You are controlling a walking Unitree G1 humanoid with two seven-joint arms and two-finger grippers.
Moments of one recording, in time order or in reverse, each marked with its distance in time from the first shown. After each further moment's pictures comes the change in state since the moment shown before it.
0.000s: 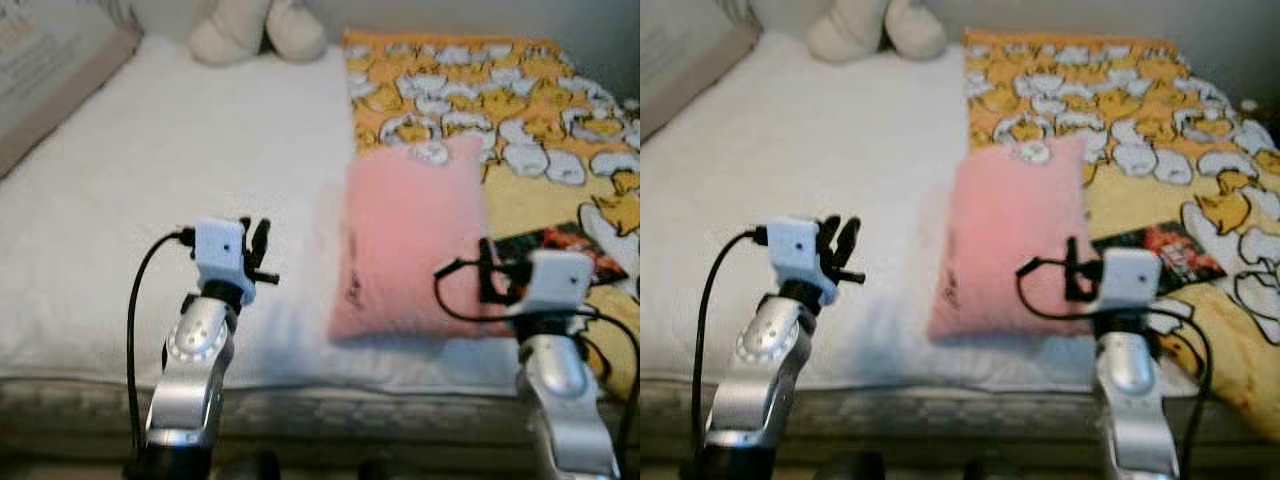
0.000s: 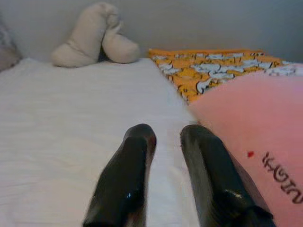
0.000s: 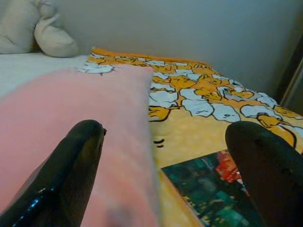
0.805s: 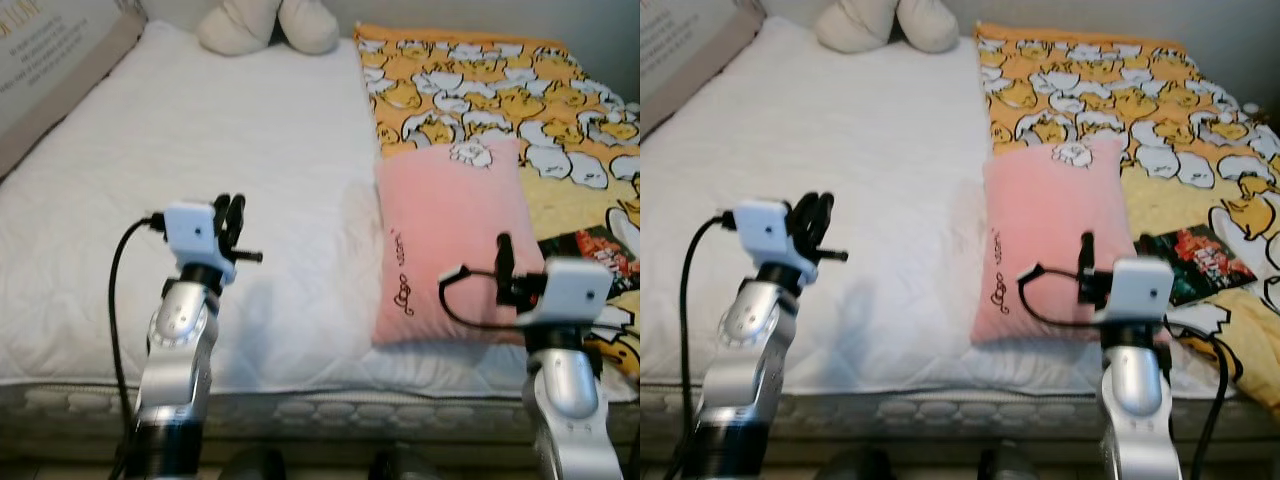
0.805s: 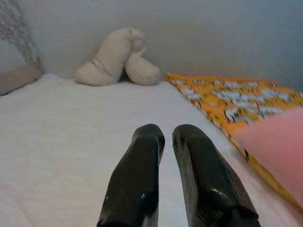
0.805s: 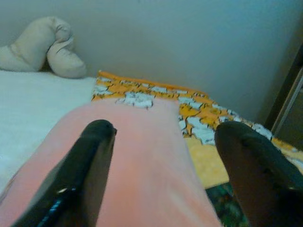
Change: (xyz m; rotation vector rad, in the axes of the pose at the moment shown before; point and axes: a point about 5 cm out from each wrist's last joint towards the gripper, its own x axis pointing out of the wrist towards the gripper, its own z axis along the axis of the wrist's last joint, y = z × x) left arm 0.000 0.019 0.010 -0.006 -0.113 0.021; right arm -0.027 -0.002 0.010 -0.044 -0.118 -0.019
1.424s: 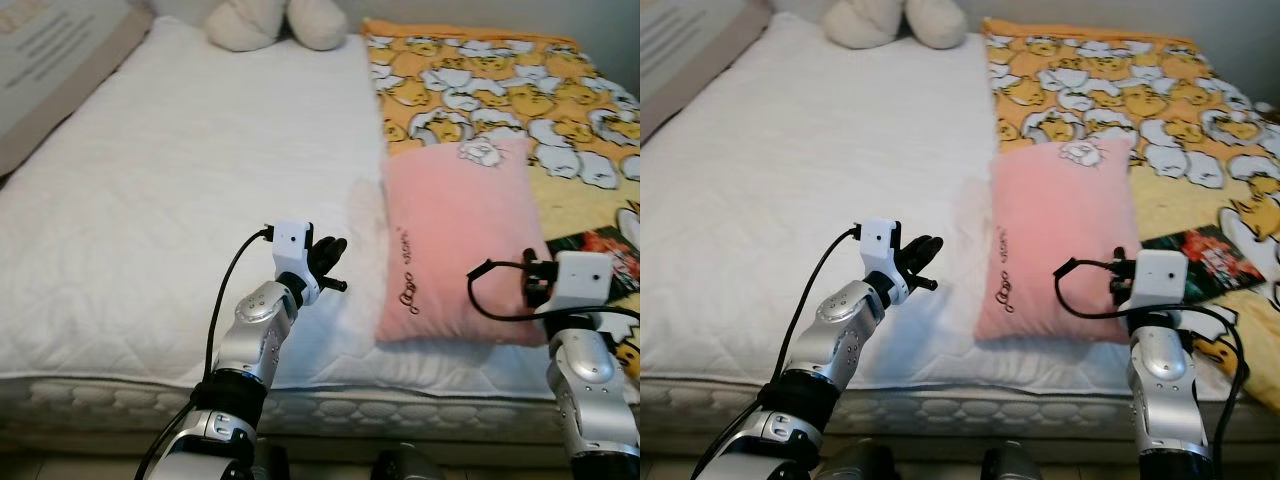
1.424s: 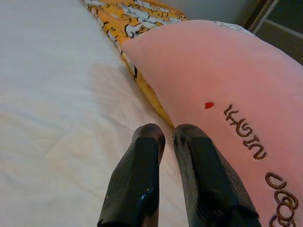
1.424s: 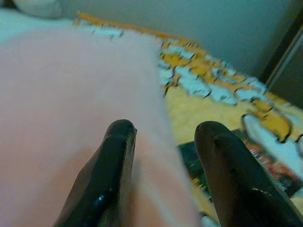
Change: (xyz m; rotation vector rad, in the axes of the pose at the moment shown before) left arm 0.040 -0.083 -0.058 -0.279 0.302 -0.356; right arm 0.044 -0.041 -0.043 -0.038 0.188 -0.042
